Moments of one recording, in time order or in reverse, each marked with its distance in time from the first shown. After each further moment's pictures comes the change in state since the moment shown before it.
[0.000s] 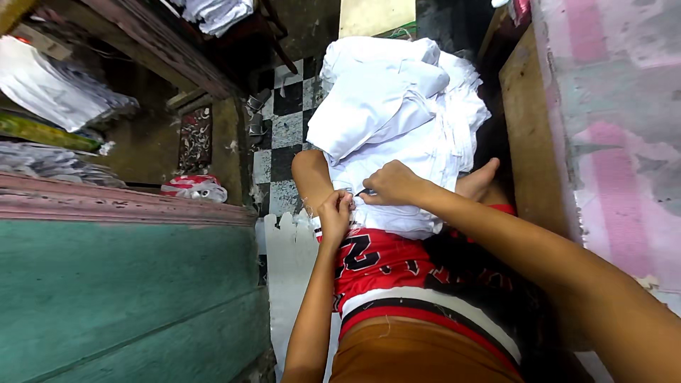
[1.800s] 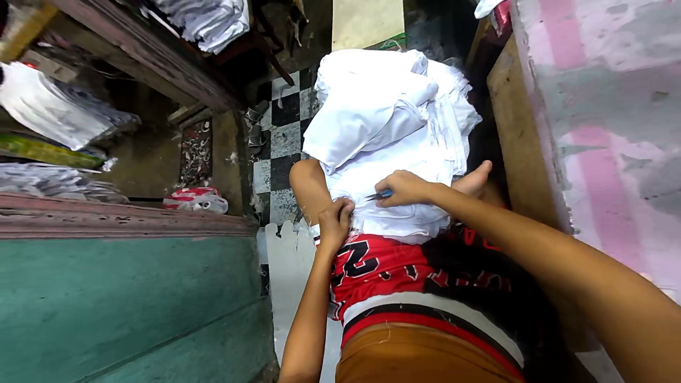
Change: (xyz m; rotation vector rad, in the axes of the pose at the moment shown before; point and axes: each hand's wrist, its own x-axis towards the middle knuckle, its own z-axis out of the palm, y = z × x) left_hand 0.007 -0.023 0.001 0.097 -0.012 0.325; right_hand -0.022 0.040 0.011 0.426 -0.196 0.209
